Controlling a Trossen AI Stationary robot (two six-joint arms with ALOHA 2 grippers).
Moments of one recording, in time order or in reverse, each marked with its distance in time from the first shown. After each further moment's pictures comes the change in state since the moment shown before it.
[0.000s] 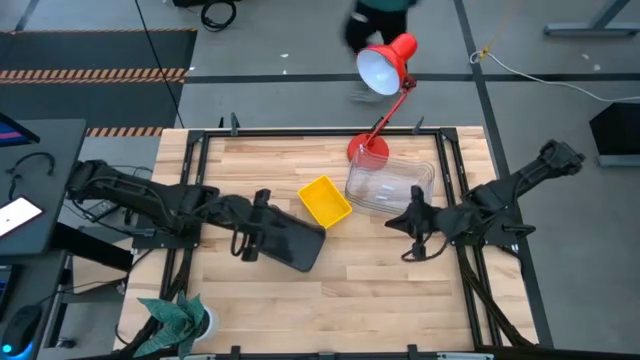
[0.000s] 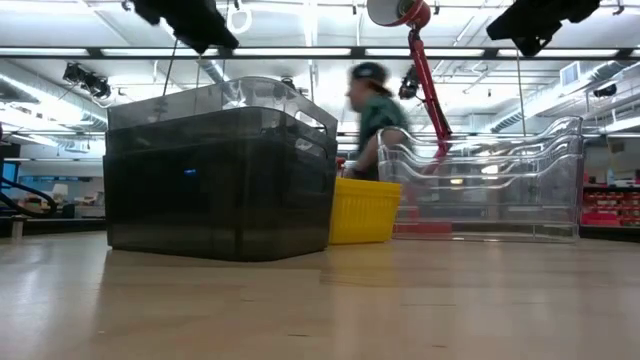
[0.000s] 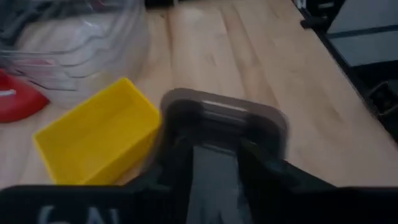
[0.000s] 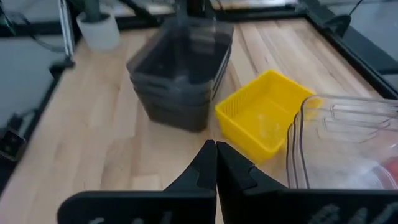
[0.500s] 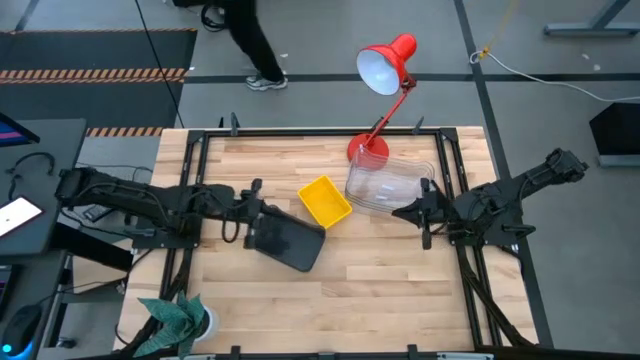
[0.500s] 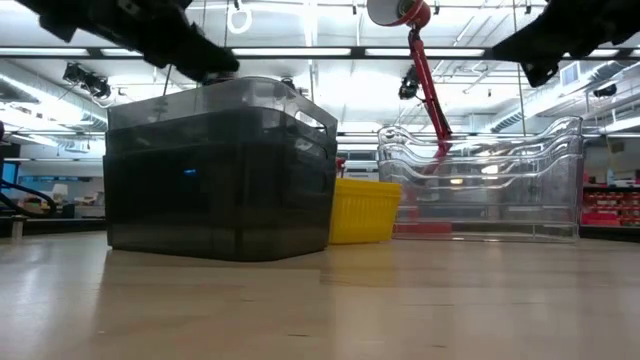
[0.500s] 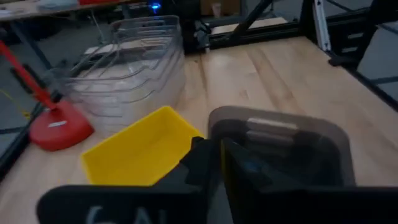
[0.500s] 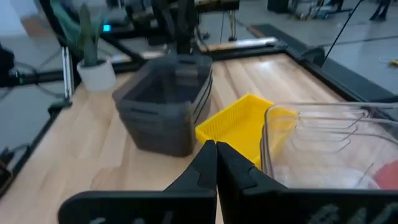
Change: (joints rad) left arm 0.130 -0.162 -0.342 0.457 0.034 0.121; right arm -0.086 -0.304 -0.289 0.248 -0.016 -0.104
